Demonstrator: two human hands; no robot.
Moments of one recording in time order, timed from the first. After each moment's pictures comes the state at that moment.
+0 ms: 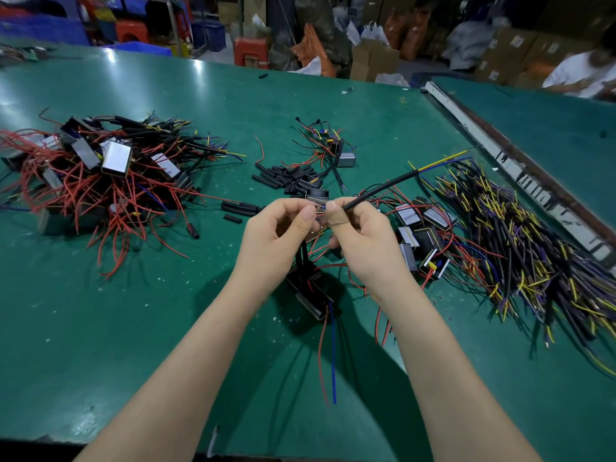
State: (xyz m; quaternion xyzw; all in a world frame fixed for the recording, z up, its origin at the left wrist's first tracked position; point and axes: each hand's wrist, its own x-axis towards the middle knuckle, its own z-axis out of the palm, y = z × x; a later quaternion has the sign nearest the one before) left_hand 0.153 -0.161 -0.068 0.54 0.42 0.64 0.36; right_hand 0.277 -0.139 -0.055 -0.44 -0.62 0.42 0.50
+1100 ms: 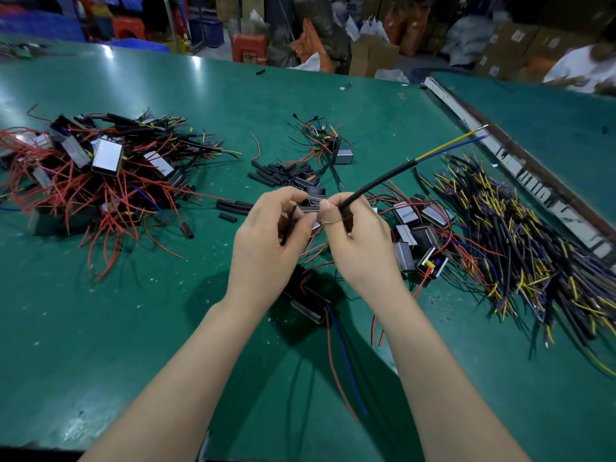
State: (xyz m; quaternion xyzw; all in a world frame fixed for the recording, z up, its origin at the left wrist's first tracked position) left_hand 0.154 -0.164 -0.077 0.63 0.49 0.60 0.07; right_hand 0.277 -0.146 -0.055 -0.46 -0.71 0.23 0.49
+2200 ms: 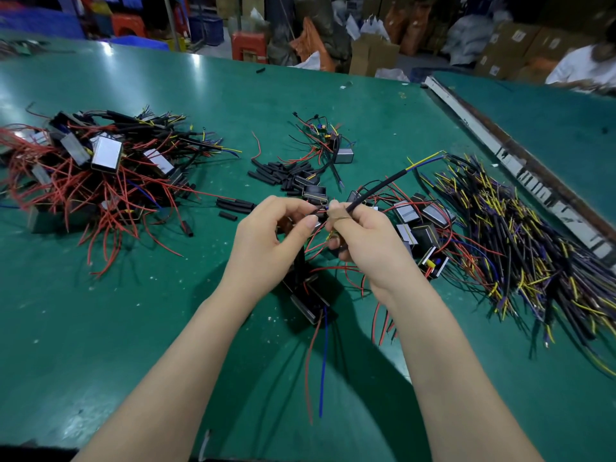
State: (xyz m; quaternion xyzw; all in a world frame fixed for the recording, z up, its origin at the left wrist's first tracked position) left_hand 0.146 -0.160 -0.073 0.64 0.50 0.55 0.17; right_hand 0.284 -0.140 -0.049 -0.49 -0.58 0.49 0.44
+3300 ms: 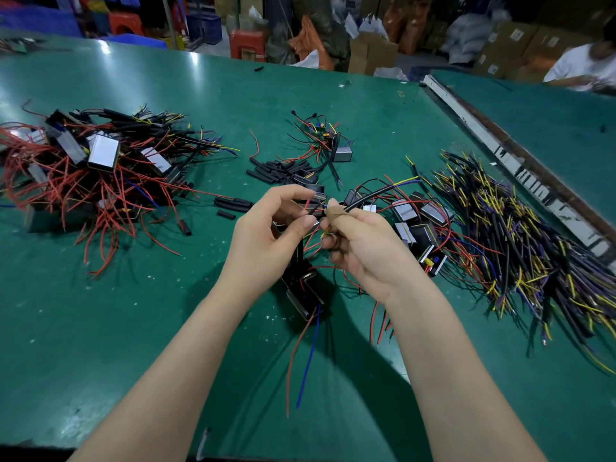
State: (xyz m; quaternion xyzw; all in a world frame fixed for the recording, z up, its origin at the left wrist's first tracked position) left_hand 0.147 -0.165 -0.067 0.64 0.46 0.58 0.22; right_hand 0.281 -0.141 -0.044 -0.47 -0.48 0.62 0.42
